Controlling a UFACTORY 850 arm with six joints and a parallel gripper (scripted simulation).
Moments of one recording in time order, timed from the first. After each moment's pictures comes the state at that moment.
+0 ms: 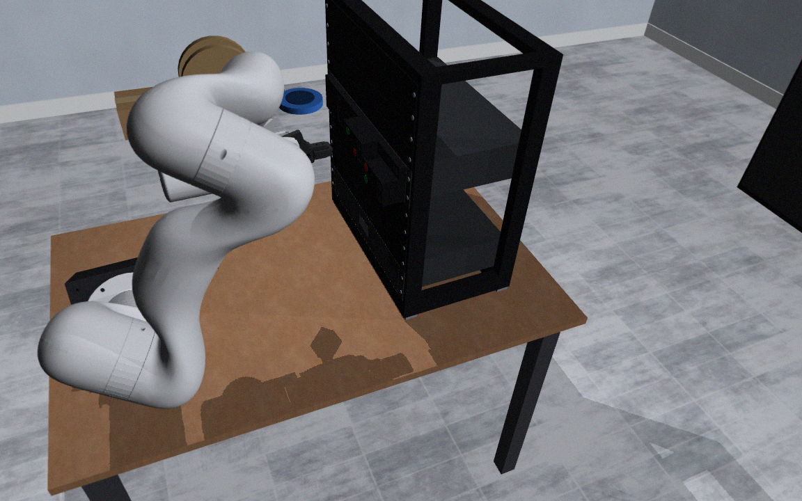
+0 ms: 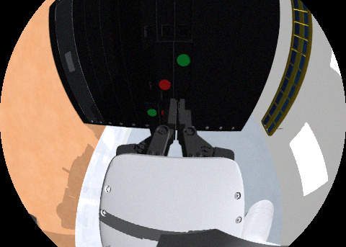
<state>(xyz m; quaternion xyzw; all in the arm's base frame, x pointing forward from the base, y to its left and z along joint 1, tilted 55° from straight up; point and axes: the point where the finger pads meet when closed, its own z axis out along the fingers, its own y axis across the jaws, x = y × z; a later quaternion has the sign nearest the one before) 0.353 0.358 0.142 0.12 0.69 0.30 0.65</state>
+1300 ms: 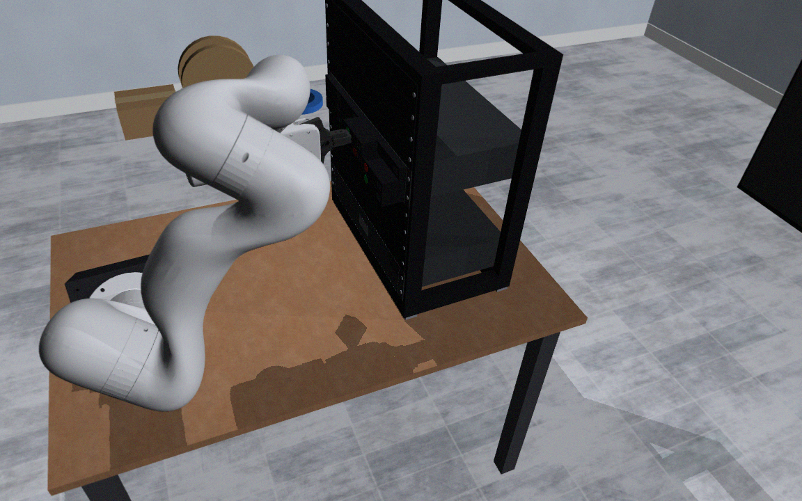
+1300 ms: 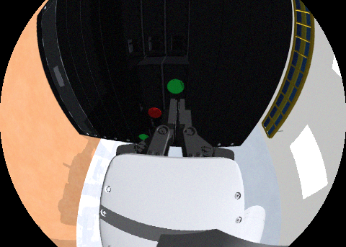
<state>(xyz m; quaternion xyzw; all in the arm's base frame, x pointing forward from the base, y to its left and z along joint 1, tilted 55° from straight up) 0.395 0.387 0.134 0.12 0.69 0.29 0.65</state>
